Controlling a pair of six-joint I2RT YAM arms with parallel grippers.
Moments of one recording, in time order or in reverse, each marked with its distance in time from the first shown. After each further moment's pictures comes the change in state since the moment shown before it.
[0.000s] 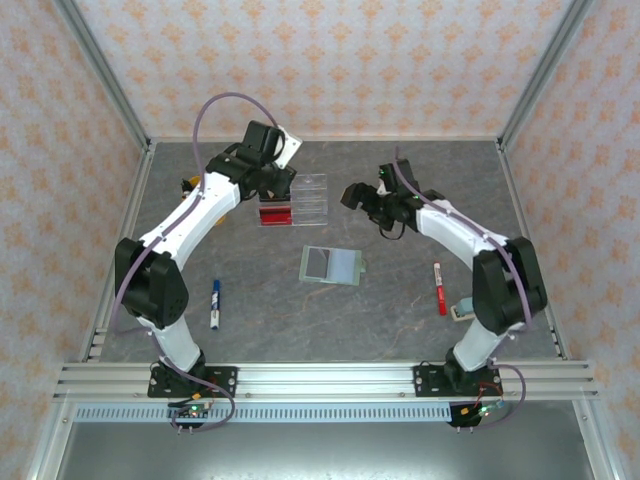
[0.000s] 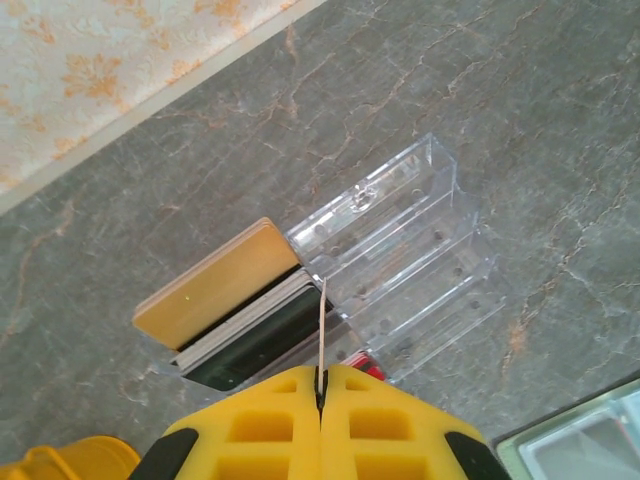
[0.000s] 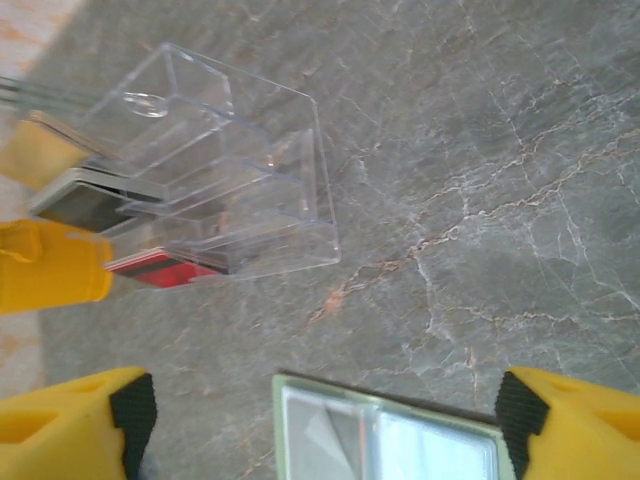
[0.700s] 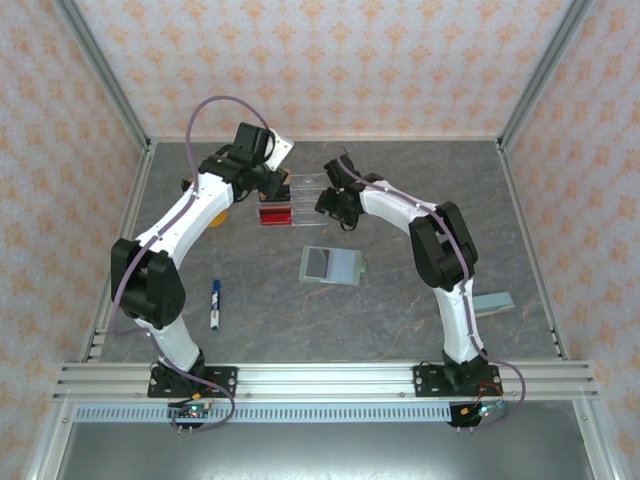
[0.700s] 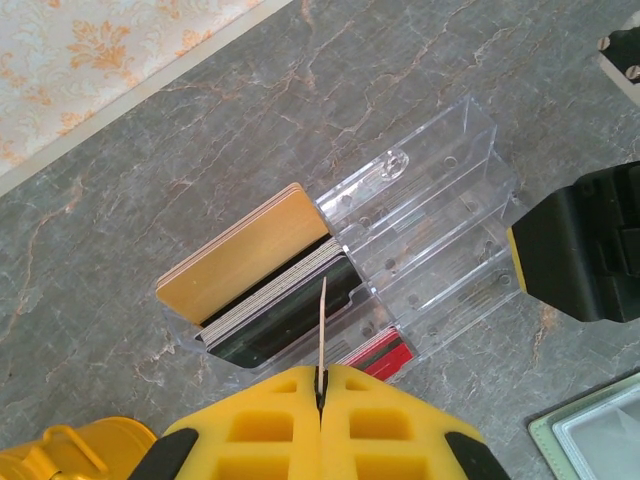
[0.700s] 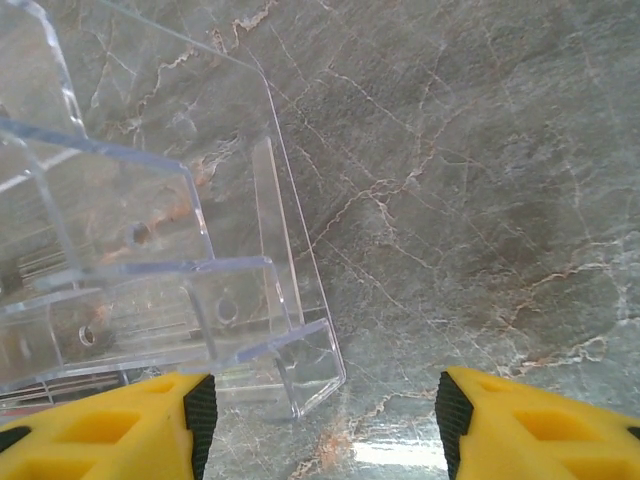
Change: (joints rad) left arm 0.045 -0.013 -0.047 0.005 0.031 0.024; right arm 0.140 0.467 0.457 -0.208 0.200 0.061
